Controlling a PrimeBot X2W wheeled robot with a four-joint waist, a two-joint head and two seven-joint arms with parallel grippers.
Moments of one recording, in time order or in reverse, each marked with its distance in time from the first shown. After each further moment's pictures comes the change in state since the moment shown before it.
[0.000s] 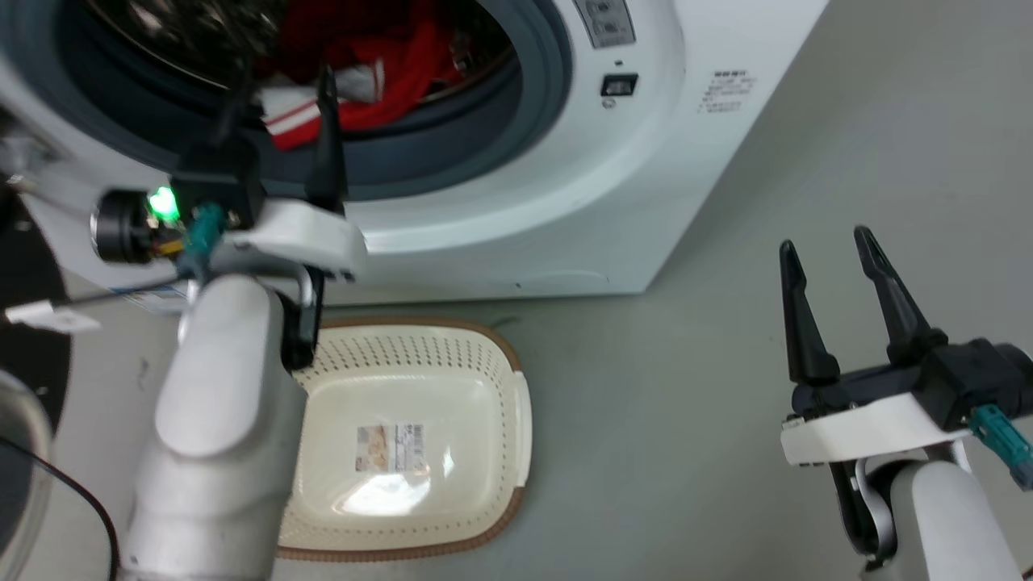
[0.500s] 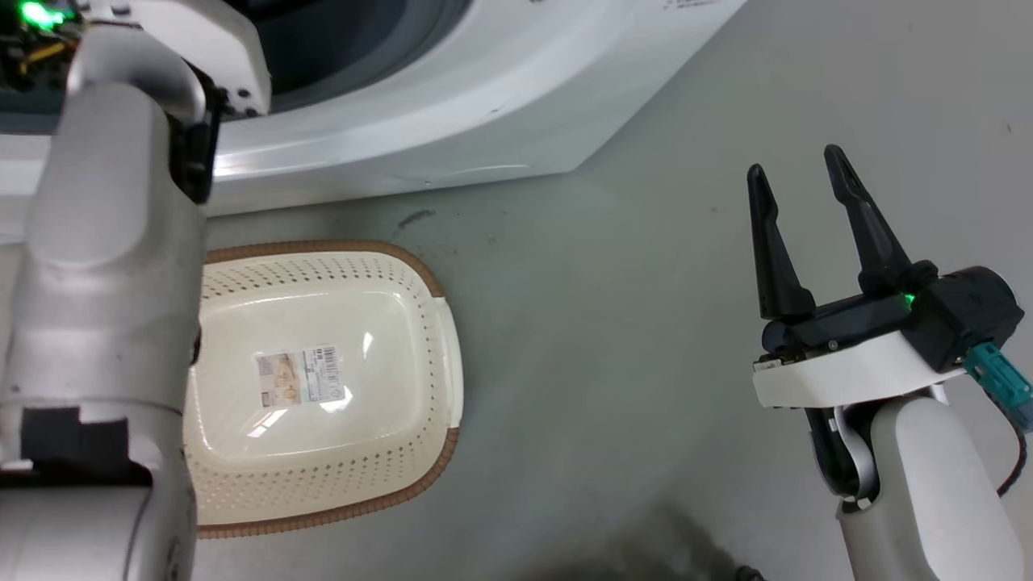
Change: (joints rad) left arm -0.445 0.116 0.007 0.385 -0.014 -0.080 0.144; right arm -0.152 -0.001 0.081 0.018 0.083 0.000 -0.007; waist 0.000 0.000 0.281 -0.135
